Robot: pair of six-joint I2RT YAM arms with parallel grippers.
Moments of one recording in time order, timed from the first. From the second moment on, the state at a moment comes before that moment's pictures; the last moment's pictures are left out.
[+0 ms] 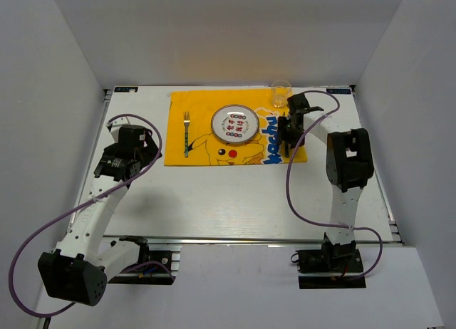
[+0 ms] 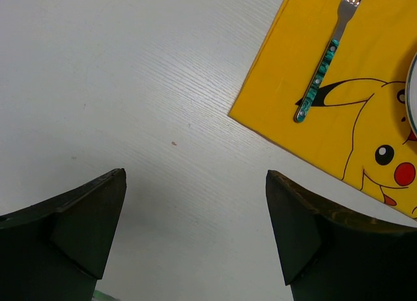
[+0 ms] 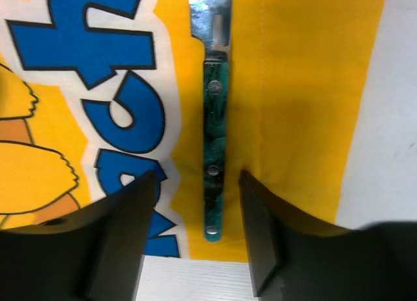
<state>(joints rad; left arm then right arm) -0.20 1.04 0.97 -0.71 -0.42 -0.57 0.23 2.08 1.53 -0.60 -0.04 0.25</state>
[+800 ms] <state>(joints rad) -0.20 0.97 1.25 -0.98 -0.47 -0.63 0.24 0.87 1.18 -0.72 0.17 0.36</state>
